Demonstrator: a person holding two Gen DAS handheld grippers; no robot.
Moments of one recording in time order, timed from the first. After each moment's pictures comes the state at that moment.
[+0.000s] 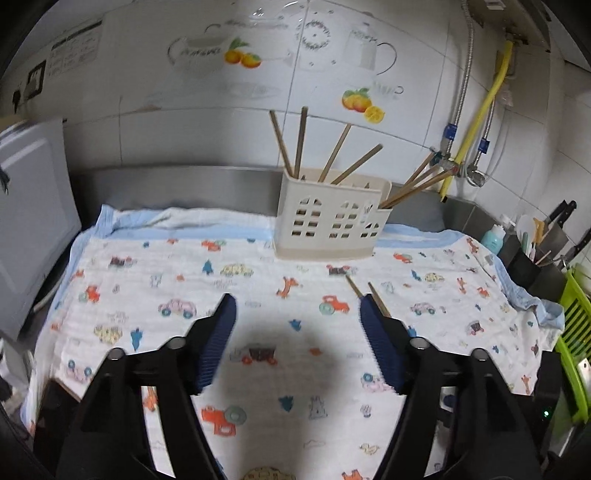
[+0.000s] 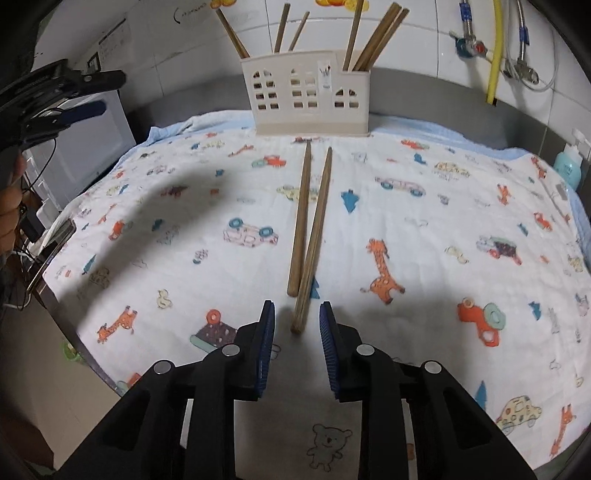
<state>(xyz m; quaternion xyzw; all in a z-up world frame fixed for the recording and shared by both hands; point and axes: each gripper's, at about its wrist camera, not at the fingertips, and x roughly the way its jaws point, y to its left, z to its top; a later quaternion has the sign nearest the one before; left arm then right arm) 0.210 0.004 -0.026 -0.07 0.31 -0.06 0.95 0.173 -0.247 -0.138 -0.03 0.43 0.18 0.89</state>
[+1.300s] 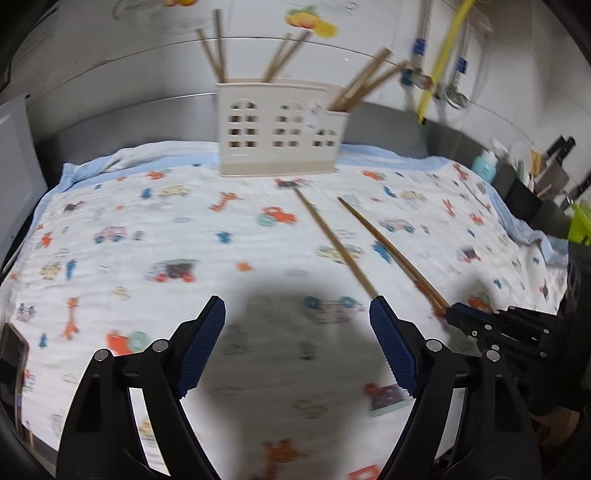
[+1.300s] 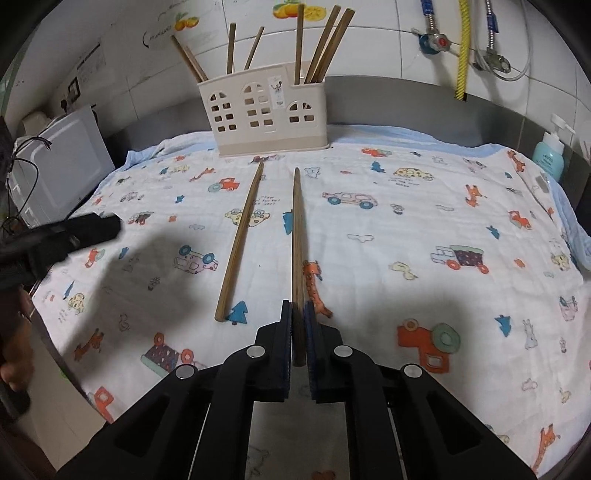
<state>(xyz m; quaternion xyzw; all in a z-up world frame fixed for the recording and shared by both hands) 0.195 -0.092 -0.102 -0.03 0.38 -0.09 0.92 0.187 -0.293 -0.129 0.00 0.40 0.16 0.90</state>
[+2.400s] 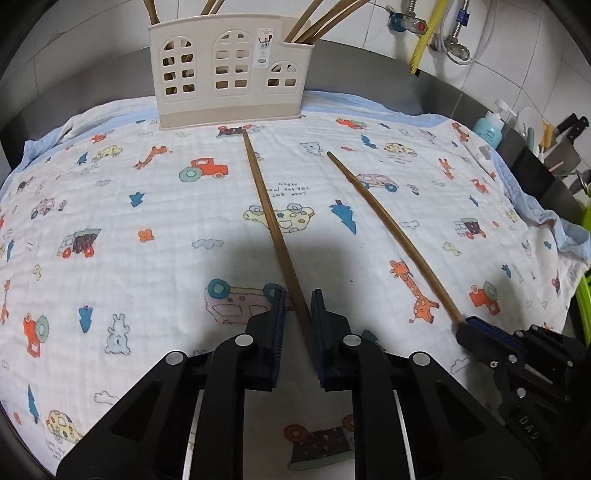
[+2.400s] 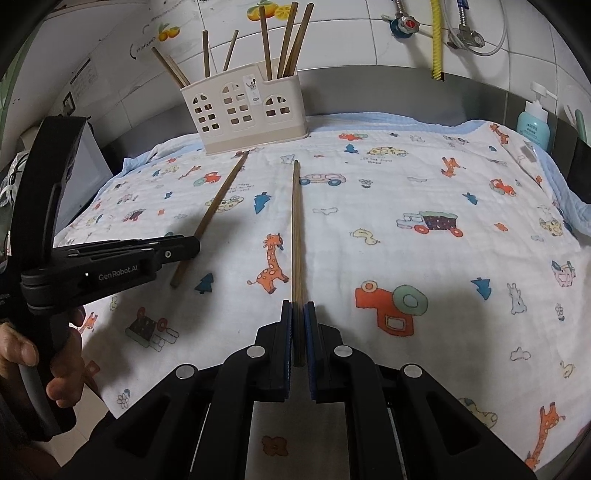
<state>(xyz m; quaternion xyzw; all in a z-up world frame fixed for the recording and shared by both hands) 0.234 -0.152 -0.150 -0.04 0.45 -0.10 0.89 0.175 -0.323 -0.142 0.02 0.41 0.15 0.90</state>
